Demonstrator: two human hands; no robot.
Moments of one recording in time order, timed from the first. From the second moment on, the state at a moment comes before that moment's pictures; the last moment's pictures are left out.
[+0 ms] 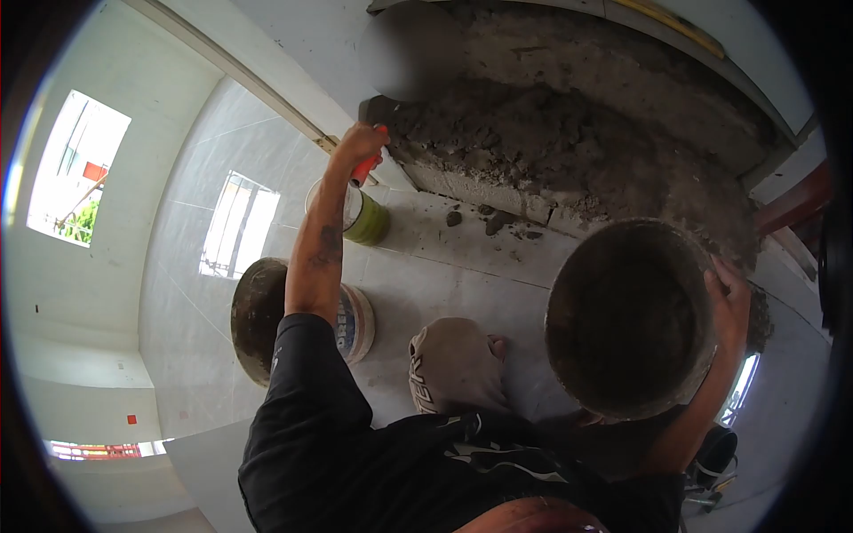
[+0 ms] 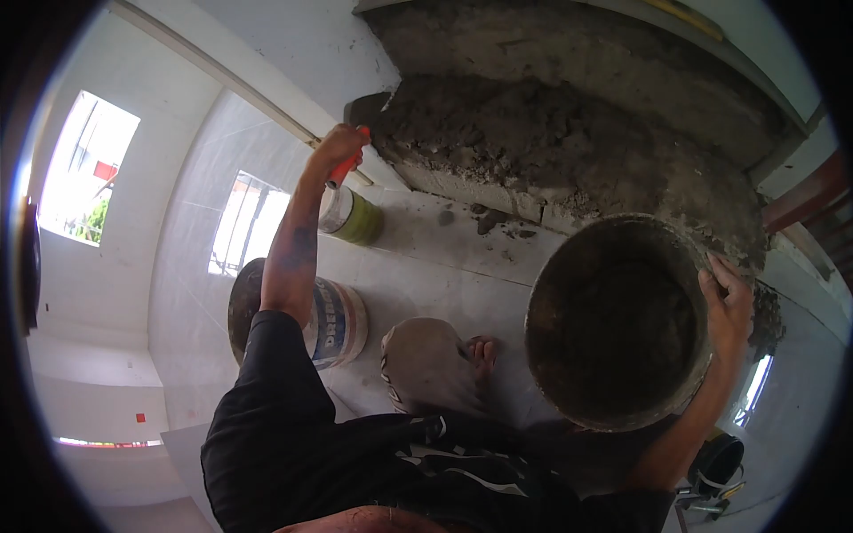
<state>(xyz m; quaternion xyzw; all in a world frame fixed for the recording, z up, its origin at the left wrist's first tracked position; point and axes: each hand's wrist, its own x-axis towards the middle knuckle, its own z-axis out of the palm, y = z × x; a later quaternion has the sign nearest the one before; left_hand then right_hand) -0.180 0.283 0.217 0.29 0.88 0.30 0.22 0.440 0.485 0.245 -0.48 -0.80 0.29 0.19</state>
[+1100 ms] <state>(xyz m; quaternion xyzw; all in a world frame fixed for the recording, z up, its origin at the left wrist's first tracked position) 0.020 0.349 0.283 0.48 0.68 0.35 0.43 0.460 0.476 0.230 -0.47 -0.78 0.31 0.29</state>
